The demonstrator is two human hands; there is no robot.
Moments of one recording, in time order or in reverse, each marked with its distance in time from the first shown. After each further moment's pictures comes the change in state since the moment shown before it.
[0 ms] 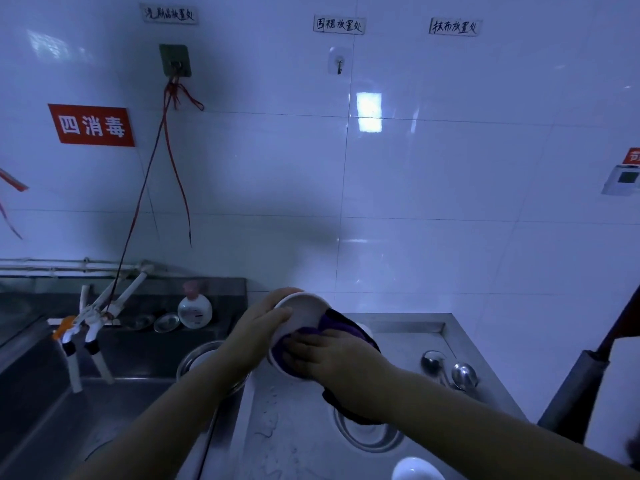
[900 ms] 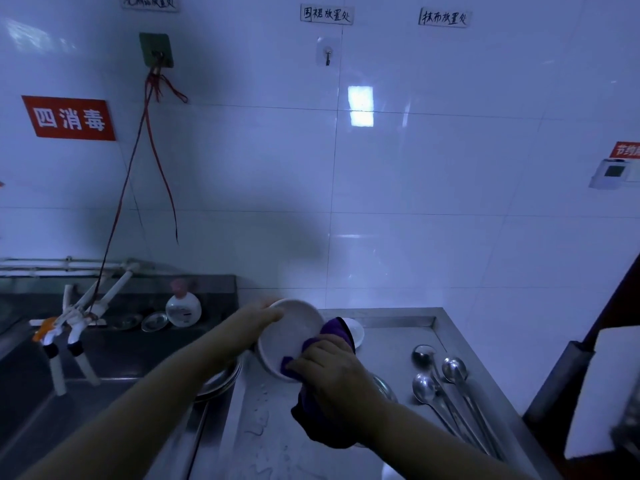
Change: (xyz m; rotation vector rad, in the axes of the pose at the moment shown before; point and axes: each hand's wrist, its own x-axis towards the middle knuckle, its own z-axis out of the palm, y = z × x) left_hand 0.020 -0.006 -0.005 0.313 -0.126 -0.290; right_hand -0.015 -0.017 0.032 0.243 0.306 0.287
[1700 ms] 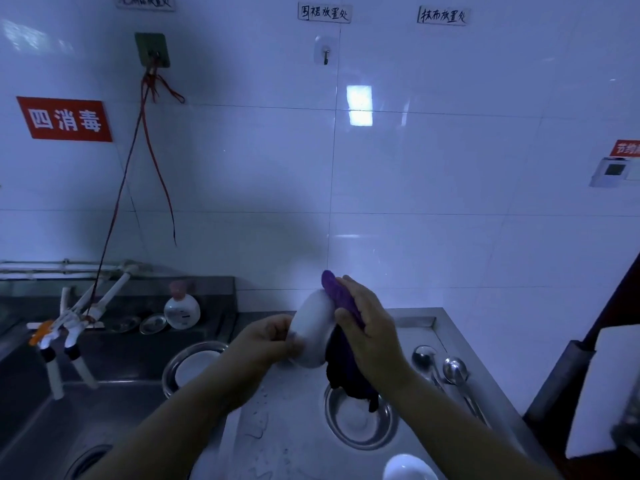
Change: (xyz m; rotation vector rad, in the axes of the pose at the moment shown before) left_hand -0.019 -0.009 0.025 -0.433 -0.076 0.168; right_hand 0.017 0.033 -0.032 0.496 0.378 0.475
